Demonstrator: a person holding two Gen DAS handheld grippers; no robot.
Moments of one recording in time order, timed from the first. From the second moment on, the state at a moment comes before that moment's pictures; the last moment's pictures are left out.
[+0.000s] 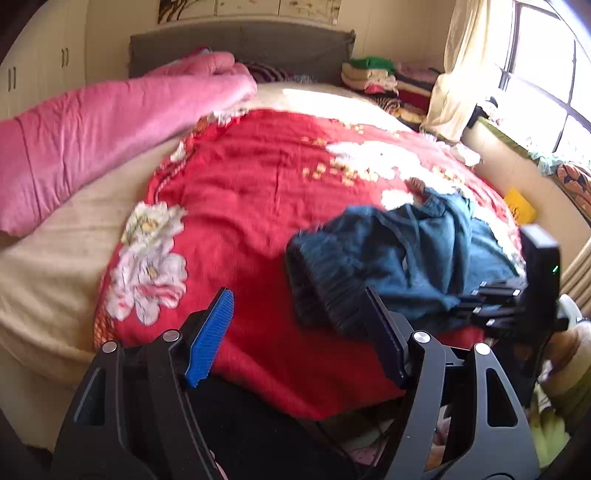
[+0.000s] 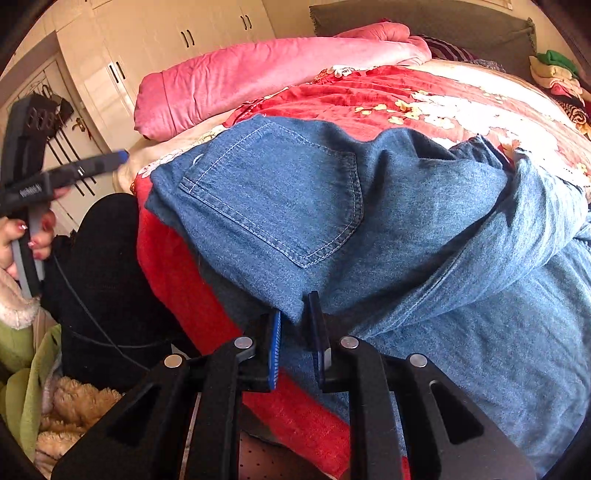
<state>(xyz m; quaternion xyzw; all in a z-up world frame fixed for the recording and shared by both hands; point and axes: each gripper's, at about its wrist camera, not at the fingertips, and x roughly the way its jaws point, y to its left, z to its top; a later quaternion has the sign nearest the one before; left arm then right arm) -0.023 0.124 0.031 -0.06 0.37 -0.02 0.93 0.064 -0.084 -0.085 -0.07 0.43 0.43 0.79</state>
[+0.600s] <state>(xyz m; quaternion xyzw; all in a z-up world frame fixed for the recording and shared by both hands) 0.044 0.064 -0.059 -0.09 0.48 -0.11 0.86 0.052 -0.110 -0.068 -0.01 0.42 0.43 0.80</state>
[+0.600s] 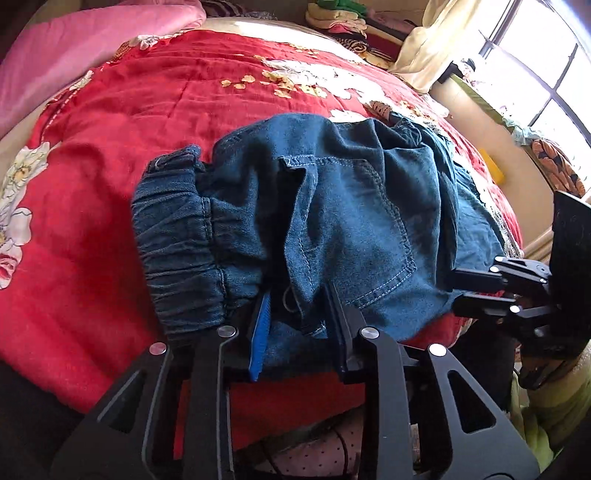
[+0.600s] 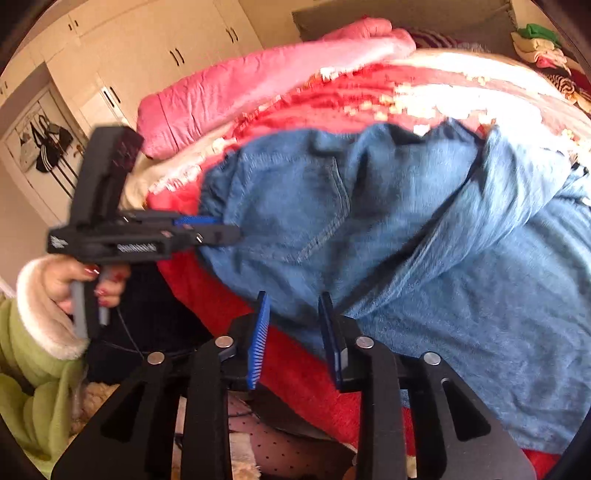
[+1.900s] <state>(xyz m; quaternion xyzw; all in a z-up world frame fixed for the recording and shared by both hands) 0.092 -0.056 -0.018 -0.08 0.44 -0.26 0.85 0.138 -0.237 -0.017 0.10 0.38 0.22 0.89</state>
